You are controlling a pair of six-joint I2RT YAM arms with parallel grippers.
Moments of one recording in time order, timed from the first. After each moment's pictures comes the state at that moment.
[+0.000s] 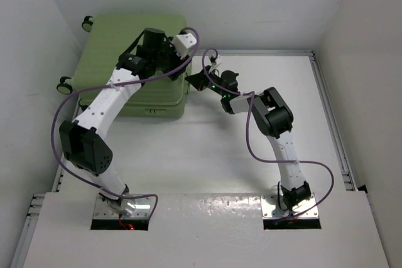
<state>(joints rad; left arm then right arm) -0.37 1.64 1.69 -0.58 0.25 0.46 0.46 2.40 1.40 1.10 -0.47 0.54</state>
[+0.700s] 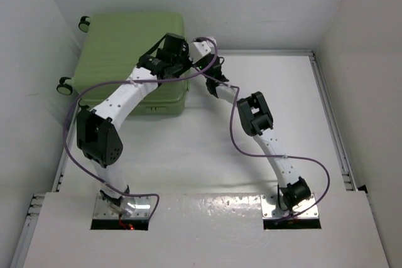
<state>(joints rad) -0.47 1.79 1.73 -0.54 -0.12 0.63 0.46 2.78 2.18 0.70 -0.01 0.31</state>
